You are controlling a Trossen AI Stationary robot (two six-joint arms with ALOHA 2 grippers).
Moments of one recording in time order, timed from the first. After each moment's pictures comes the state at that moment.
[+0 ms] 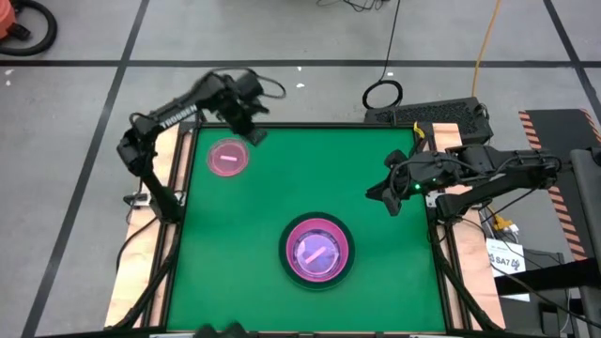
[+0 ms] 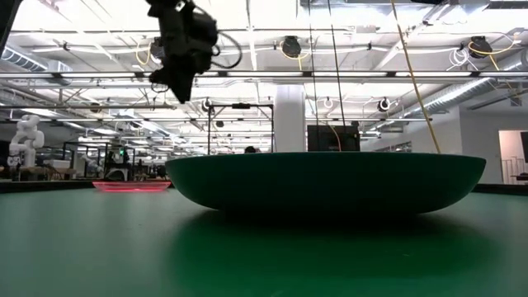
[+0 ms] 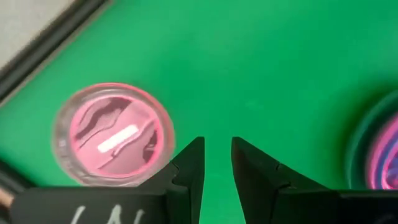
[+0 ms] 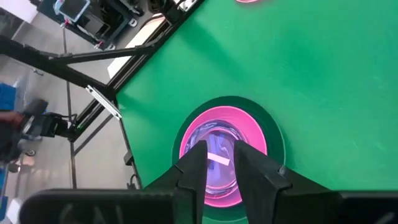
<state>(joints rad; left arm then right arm) 0.69 1.70 1.71 -1.37 0.15 -0.17 0.16 1.03 1.27 -0.92 0.11 0.89</state>
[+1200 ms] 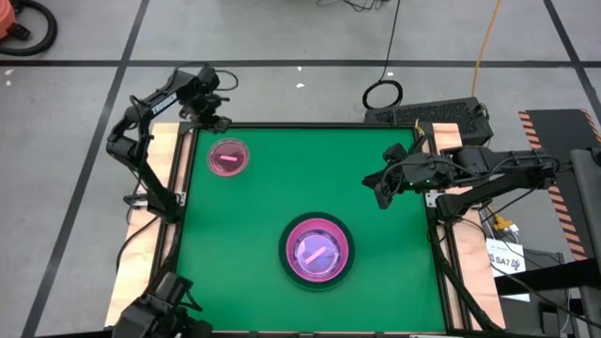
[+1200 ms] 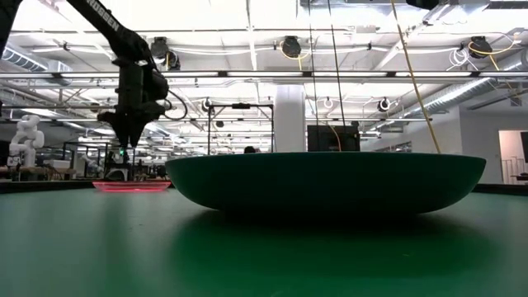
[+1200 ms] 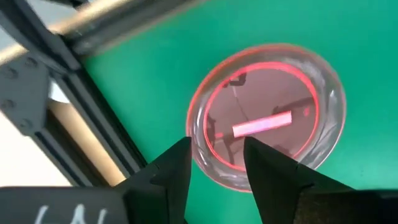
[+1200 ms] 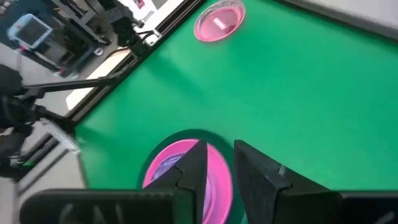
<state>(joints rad) 1.19 1.70 1.36 -1.20 0.08 0.04 0.16 1.06 1.27 -0.91 0.31 0.85</state>
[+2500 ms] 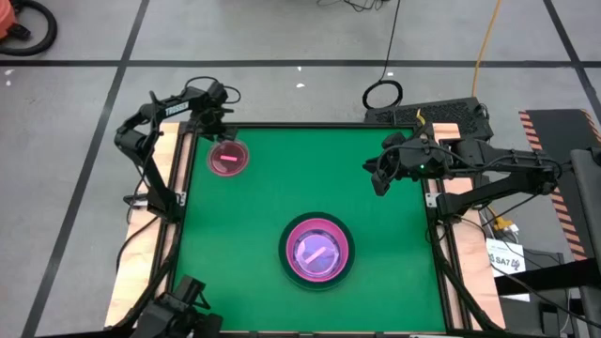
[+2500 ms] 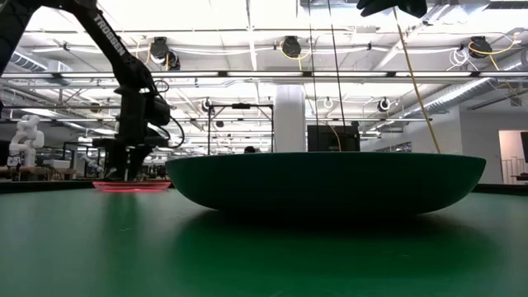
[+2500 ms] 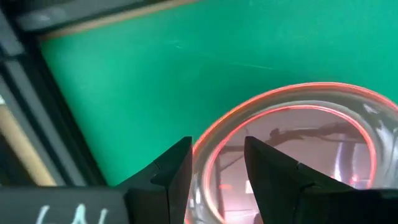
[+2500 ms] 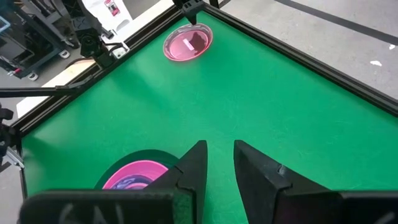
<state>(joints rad) 1.17 1.80 1.18 -0.94 0.03 -0.18 0.02 1.06 1.27 -0.92 0.34 0.66</state>
